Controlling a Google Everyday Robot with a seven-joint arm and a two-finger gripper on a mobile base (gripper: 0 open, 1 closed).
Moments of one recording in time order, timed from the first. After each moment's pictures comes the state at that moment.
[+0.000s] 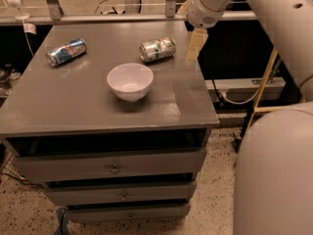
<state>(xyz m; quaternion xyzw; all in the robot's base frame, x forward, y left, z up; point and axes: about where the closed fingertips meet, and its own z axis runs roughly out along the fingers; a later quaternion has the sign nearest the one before) 0.736 -0.091 0.929 -0.73 0.63 -0.06 0.27</state>
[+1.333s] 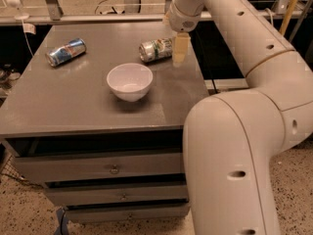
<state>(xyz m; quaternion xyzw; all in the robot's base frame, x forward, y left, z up) 0.779 -0.053 0.885 -0.76 0.61 -0.05 0.22</state>
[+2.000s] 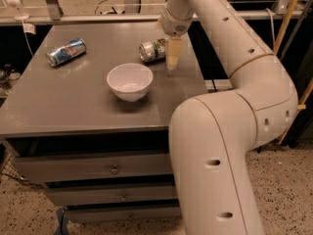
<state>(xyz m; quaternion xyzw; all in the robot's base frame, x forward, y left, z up) 0.789 -0.032 0.865 -0.78 0.59 -0.03 0.20</state>
